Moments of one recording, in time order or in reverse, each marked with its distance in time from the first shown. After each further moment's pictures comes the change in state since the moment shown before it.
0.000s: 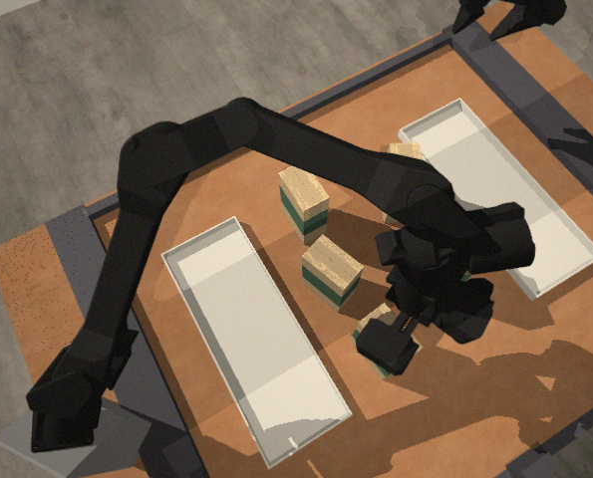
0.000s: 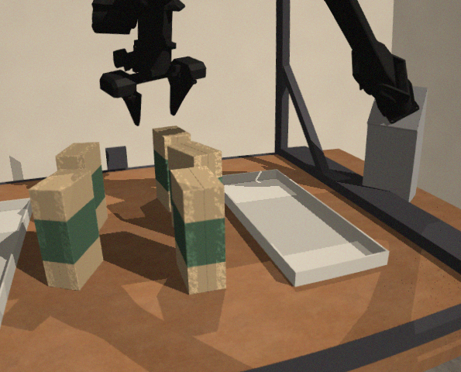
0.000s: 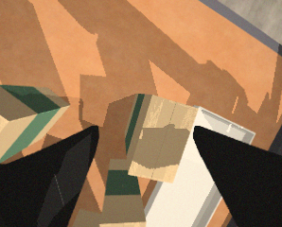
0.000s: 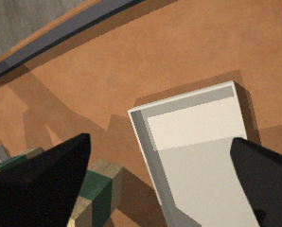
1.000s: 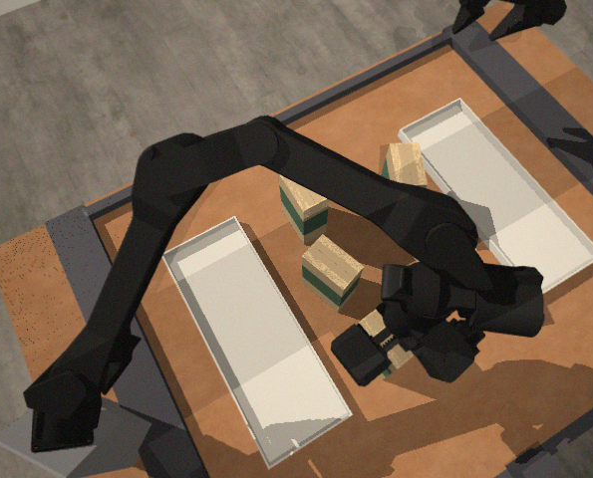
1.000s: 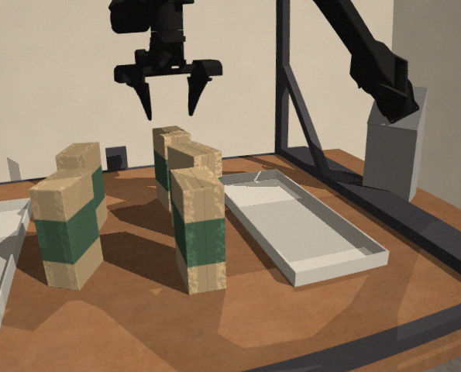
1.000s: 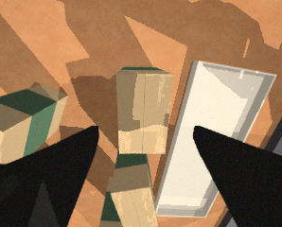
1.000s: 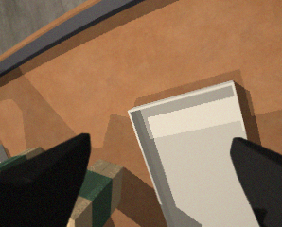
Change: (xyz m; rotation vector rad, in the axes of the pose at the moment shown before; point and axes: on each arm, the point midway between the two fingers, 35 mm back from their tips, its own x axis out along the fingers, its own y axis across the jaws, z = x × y) left arm -0.004 -0.025 -0.010 0.289 0.240 0.059; right arm 0.000 0.000 0.000 0.000 0.000 0.000
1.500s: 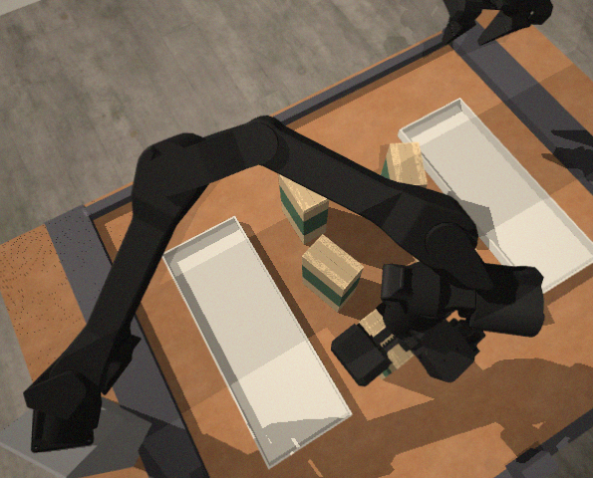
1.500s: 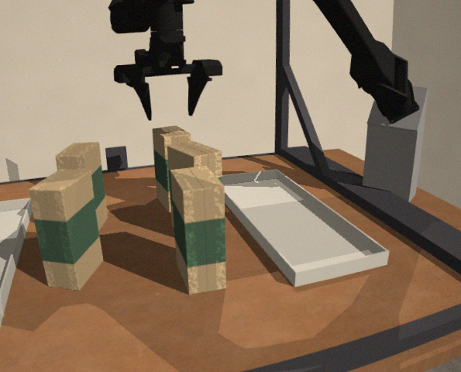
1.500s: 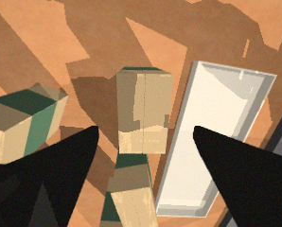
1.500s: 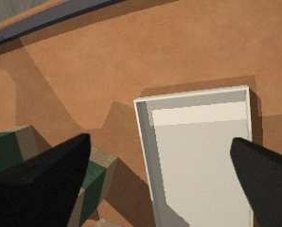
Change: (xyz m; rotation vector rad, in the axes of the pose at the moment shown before) left arm 0.000 0.000 0.000 0.000 0.000 0.000; right arm 0.009 0.017 -0.009 -0.154 0.032 -0.008
